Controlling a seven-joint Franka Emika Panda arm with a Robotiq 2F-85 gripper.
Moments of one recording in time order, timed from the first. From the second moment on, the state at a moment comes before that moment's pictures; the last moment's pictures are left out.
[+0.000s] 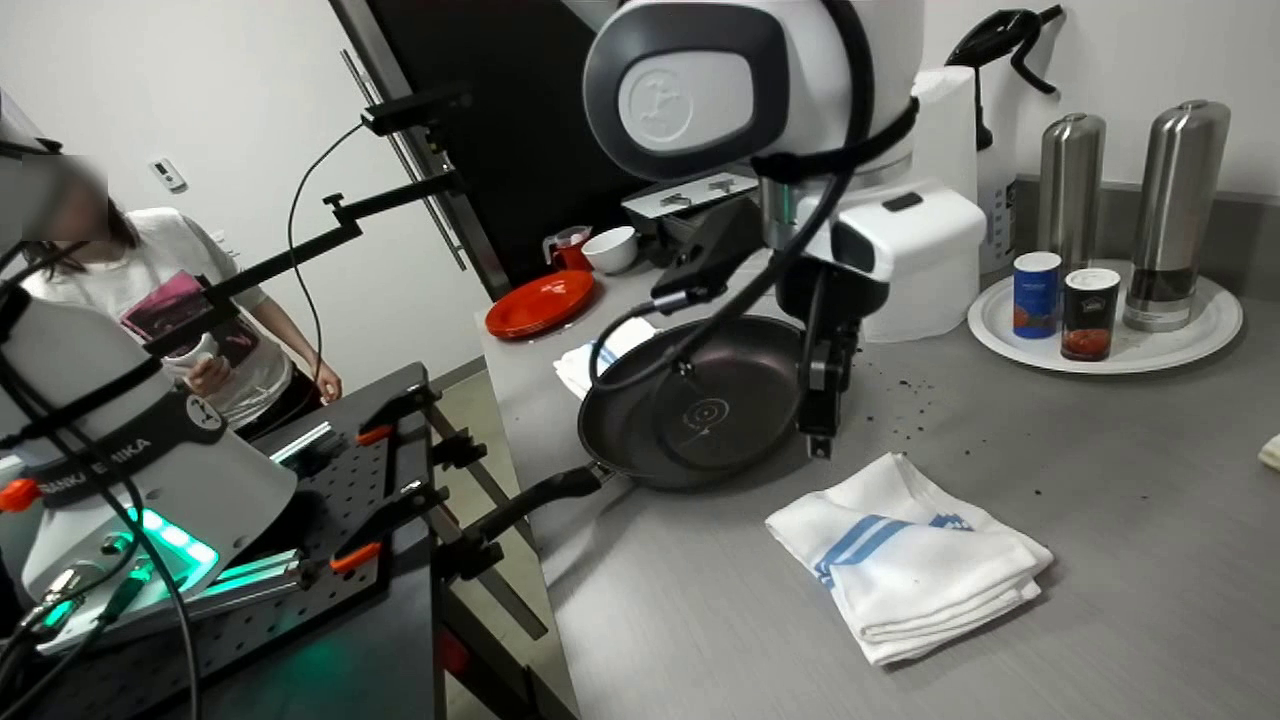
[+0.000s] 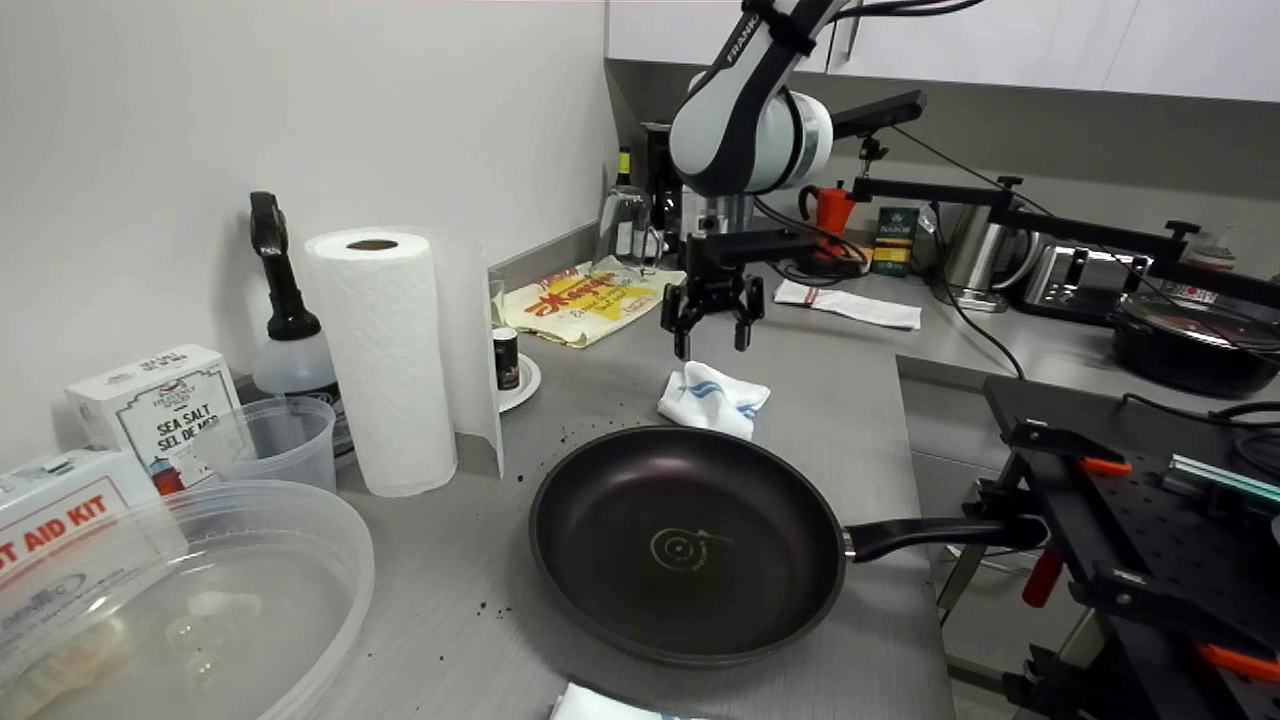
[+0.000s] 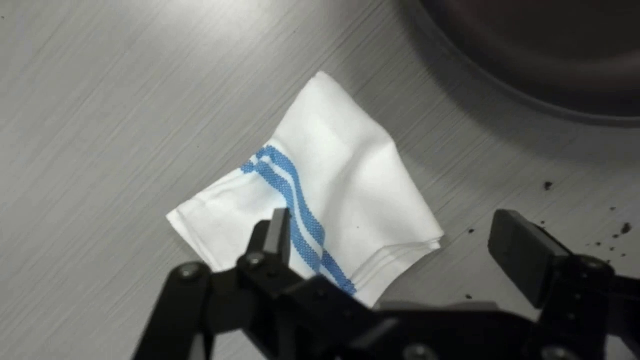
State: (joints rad) arm -0.24 0.72 -0.19 -1.89 0.22 2.47 0.21
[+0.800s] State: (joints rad) arm -0.03 0.16 -0.15 -2.48 0.02 2.47 0.20
